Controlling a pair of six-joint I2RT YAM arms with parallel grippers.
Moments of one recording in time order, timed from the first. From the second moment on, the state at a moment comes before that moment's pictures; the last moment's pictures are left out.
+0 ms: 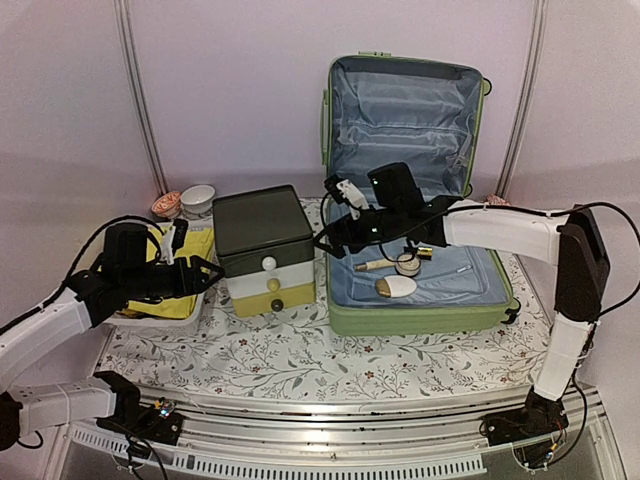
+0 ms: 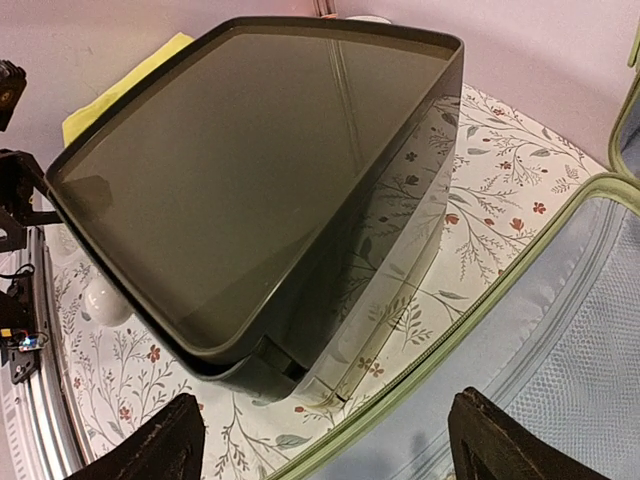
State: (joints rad) left arm -0.38 0.88 0.61 -0.27 0.36 -0.51; right arm 0.77 1.84 1.47 -0.17 -0.25 0.07
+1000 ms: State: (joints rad) left arm -0.51 0.78 0.53 -0.19 0.28 -0.51; right arm 0.78 1.74 1.30 -0.10 -0.19 0.06
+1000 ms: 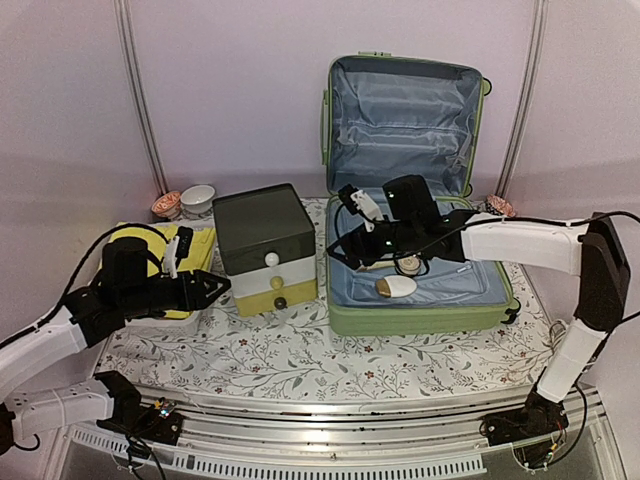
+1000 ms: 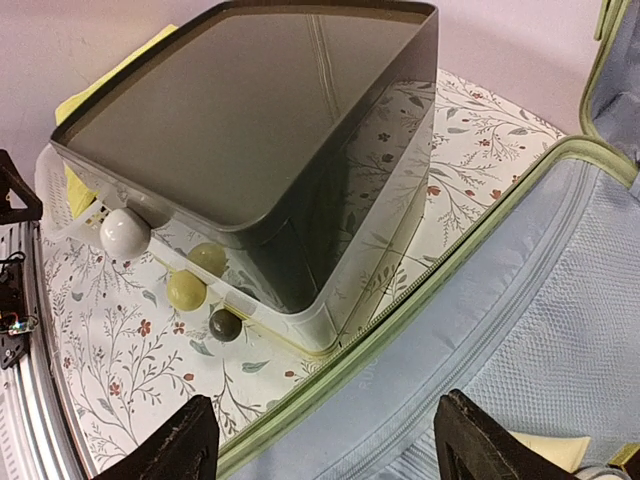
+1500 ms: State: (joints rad) left arm -0.81 0.73 0.42 -0.15 0.12 -0.58; right arm 0.78 1.50 0.99 0.00 -0.26 0.18
